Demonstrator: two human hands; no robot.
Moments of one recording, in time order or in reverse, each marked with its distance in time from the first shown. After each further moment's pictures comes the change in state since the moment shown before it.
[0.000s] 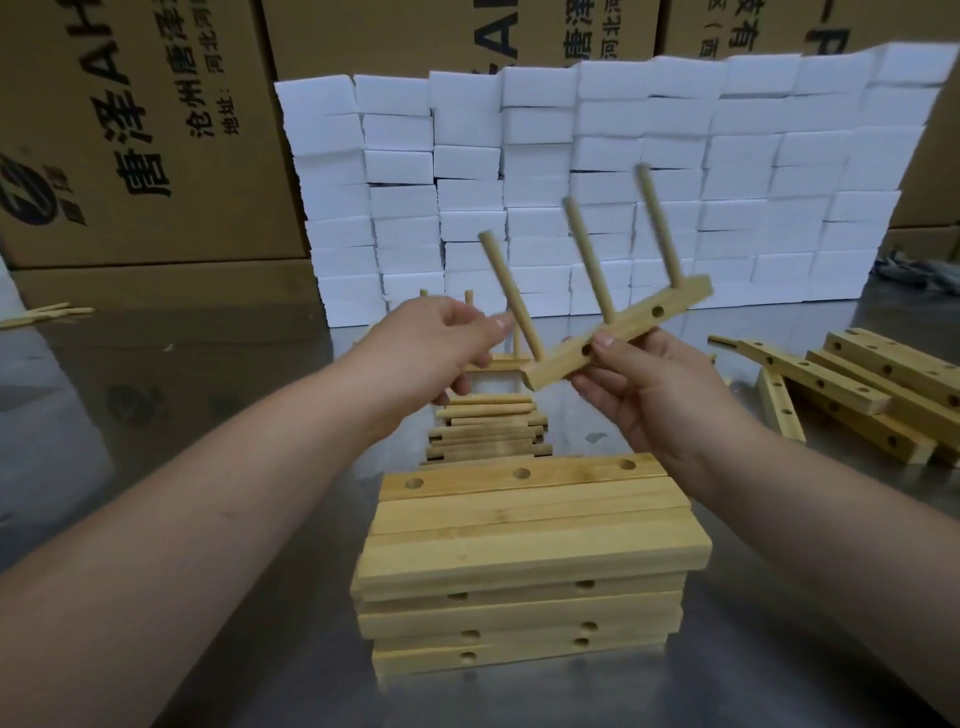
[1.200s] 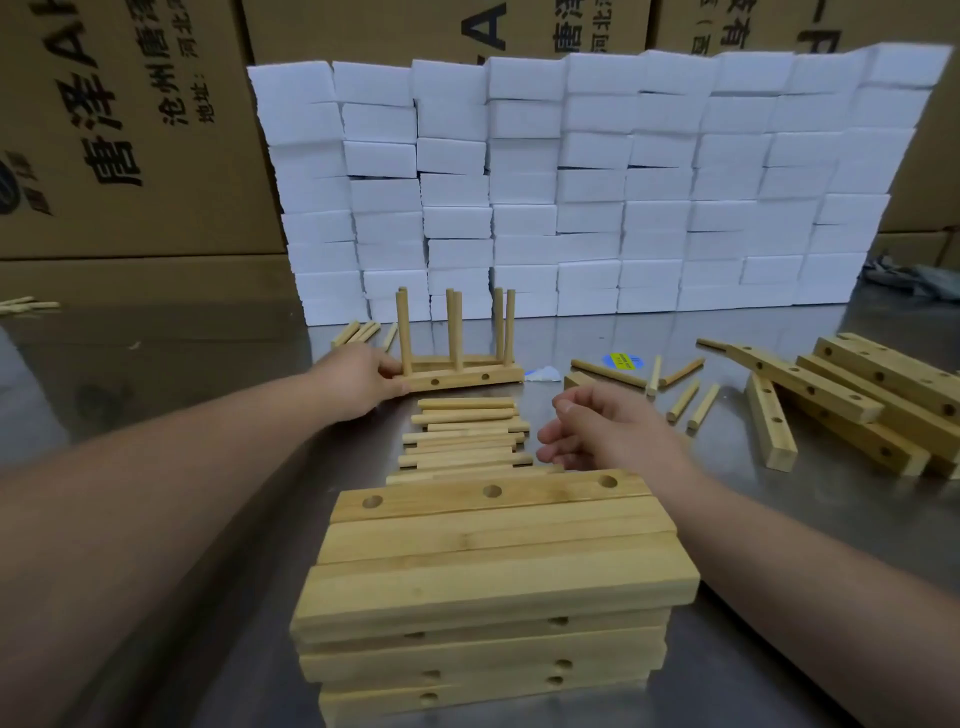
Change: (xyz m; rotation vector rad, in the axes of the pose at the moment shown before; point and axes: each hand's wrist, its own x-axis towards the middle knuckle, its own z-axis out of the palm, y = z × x) left_hand 0.102 -0.123 -0.016 0.597 -0.049 -0.134; right_hand 0.016 0.045 -0.025 -0.429 -0.014 0.021
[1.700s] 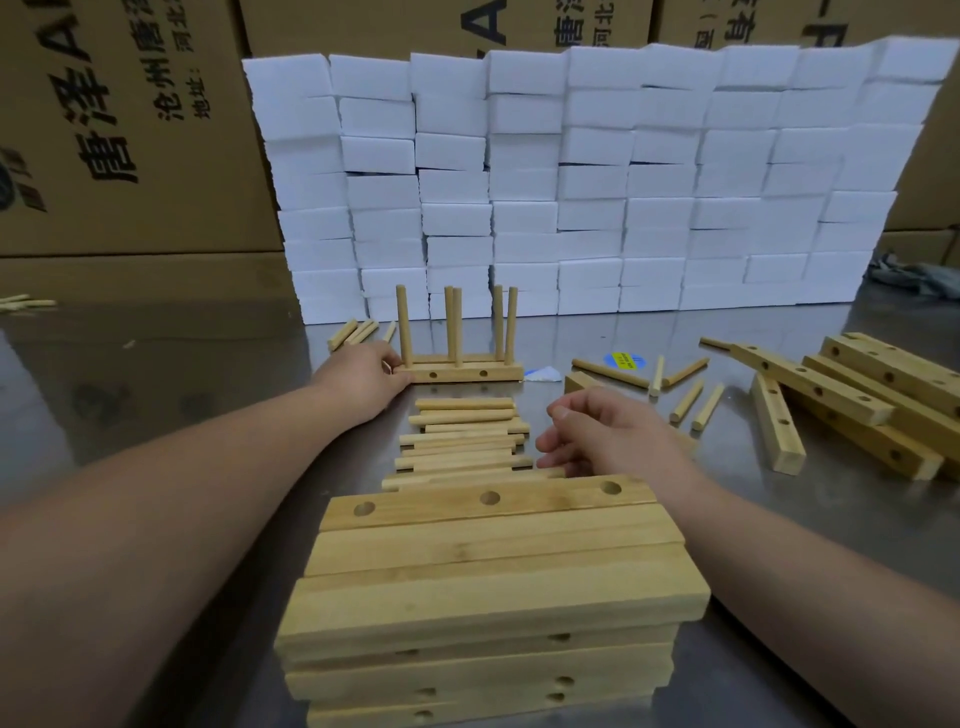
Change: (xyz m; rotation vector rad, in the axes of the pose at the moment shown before) left_hand 0.025 -0.008 0.024 0.019 0.197 -0.049; right_hand -0.001 0.001 -0.001 -0.076 -0.011 0.000
